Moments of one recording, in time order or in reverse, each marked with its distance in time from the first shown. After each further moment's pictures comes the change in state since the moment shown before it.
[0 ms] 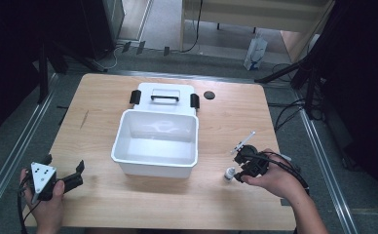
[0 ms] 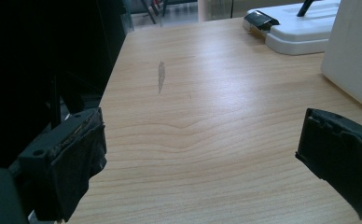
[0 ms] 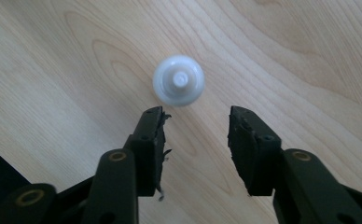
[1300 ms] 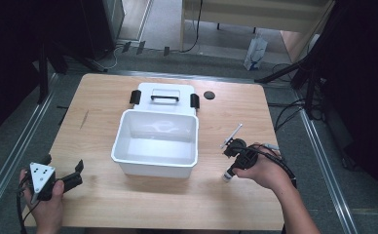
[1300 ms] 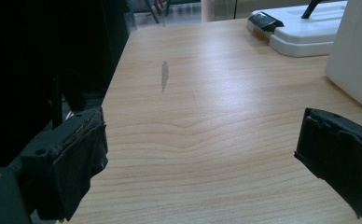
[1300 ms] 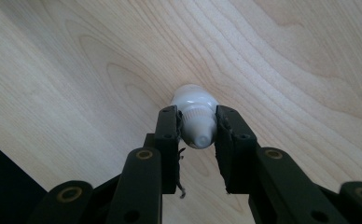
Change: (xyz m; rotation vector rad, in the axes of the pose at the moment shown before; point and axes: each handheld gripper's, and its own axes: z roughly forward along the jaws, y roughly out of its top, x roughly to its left) left arm 0.002 0.000 0.000 -0.002 0.011 -0.021; right arm 0.001 0.031 0.007 0.077 0.054 0.003
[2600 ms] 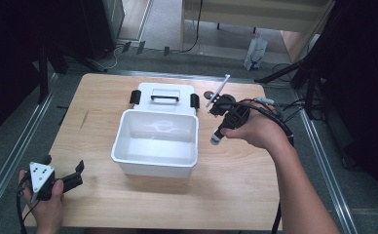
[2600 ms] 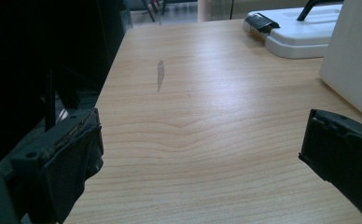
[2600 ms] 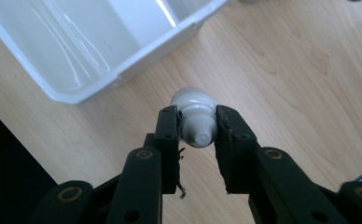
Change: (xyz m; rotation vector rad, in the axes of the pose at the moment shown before) left arm 0.000 0.000 0.001 0.005 -0.019 -0.019; right arm 0.012 0.080 -0.112 -0.101 -0.067 -0.115
